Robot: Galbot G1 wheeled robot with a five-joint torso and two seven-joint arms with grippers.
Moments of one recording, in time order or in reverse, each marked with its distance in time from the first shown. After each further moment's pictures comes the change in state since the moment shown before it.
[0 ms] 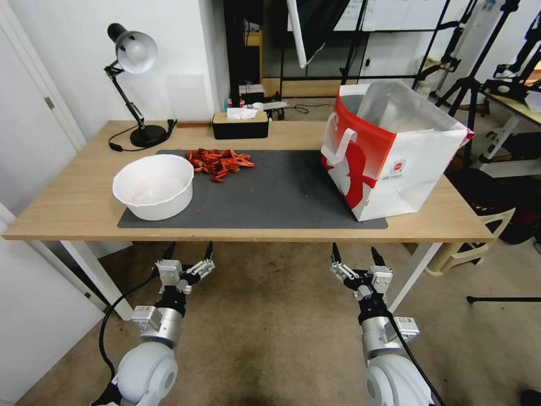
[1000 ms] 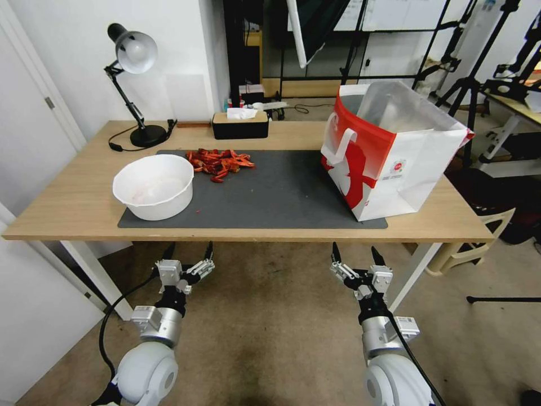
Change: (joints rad) left arm 0.000 0.000 0.000 0.000 -0.001 0.001 0.000; right arm 0.000 0.000 0.000 0.002 0.001 -0.001 0.000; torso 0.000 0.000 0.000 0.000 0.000
